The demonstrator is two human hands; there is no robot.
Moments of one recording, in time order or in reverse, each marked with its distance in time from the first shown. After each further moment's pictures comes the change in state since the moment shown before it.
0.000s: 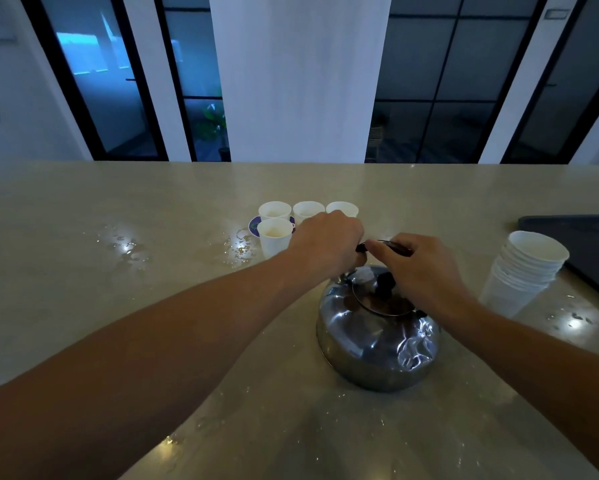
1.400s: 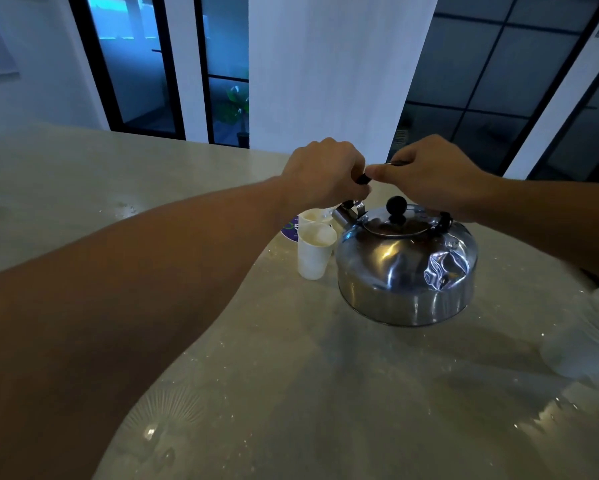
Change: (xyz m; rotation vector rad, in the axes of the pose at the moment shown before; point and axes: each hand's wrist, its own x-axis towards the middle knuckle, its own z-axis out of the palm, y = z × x) left_hand 0.061 -0.133 -0.024 -0.199 0.205 -0.136; right_hand 0.129 -0.108 0.037 -0.270 -0.222 -0.213
